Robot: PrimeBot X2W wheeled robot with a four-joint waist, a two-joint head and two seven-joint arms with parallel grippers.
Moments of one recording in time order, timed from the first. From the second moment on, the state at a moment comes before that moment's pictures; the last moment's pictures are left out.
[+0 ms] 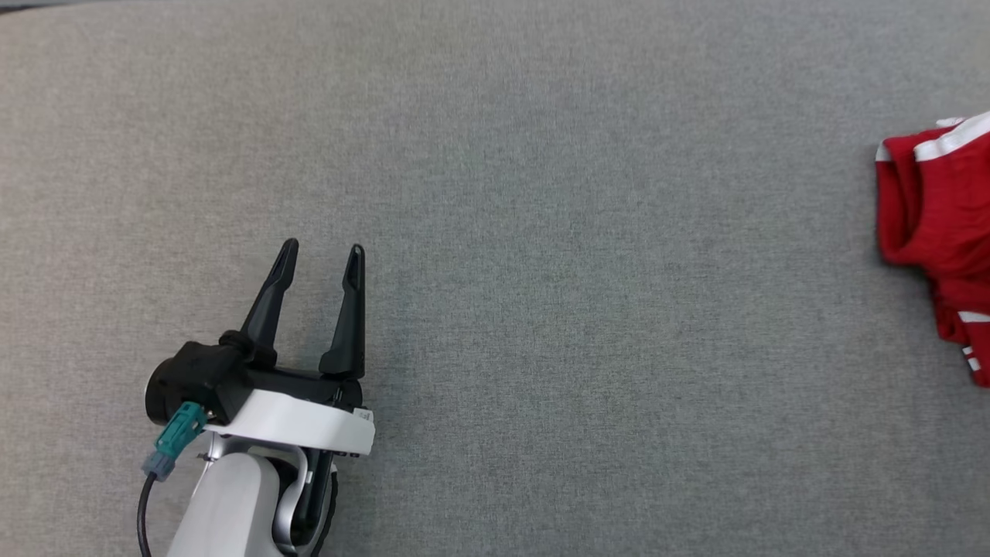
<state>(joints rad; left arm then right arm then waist) -0.24 0.05 -0.17 0.16 -0.30 -0.05 -0.26 -0.55 -0.63 0.01 0.33 0.63 0.13 0.65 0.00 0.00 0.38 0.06</state>
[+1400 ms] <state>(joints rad) -0.24 0.05 -0.18 0.18 -0.33 -0.04 -0.26 -0.55 -0.75 -0.05 0.26 -0.02 0.13 0.72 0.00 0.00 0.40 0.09</state>
